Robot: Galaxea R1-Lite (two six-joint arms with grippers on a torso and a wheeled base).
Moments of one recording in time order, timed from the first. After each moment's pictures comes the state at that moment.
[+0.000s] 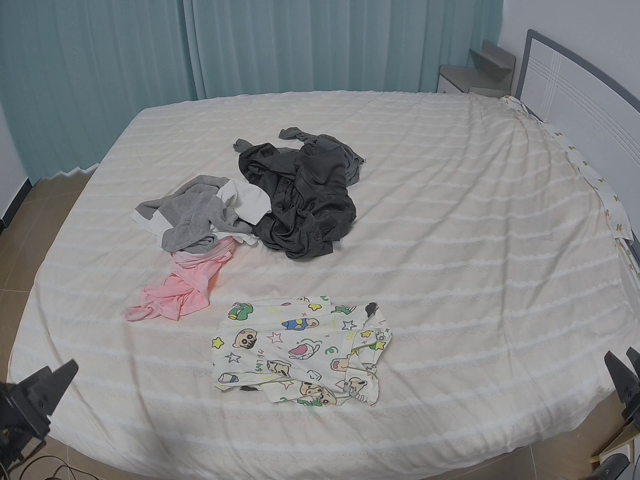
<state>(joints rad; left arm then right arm) -0.10 0.44 -0.28 0.07 -0.03 -0.42 0.12 0.36 -0.12 -0.15 -0.07 0.30</state>
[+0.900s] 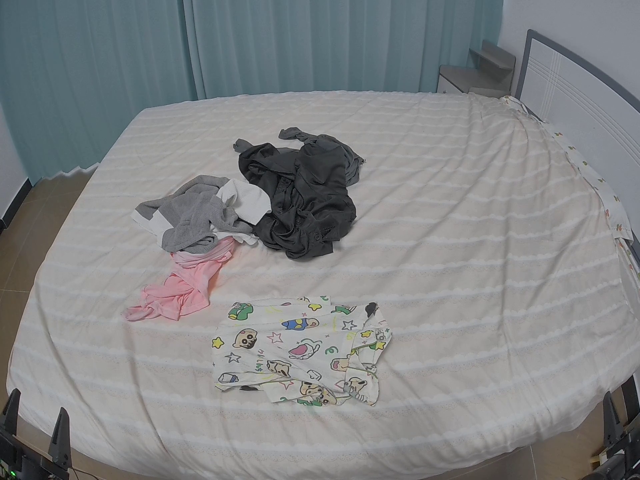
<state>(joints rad) 0.00 0.01 -0.02 0.00 0.12 0.01 0.00 0.01 -0.02 -0.05 -0.05 -0.08</state>
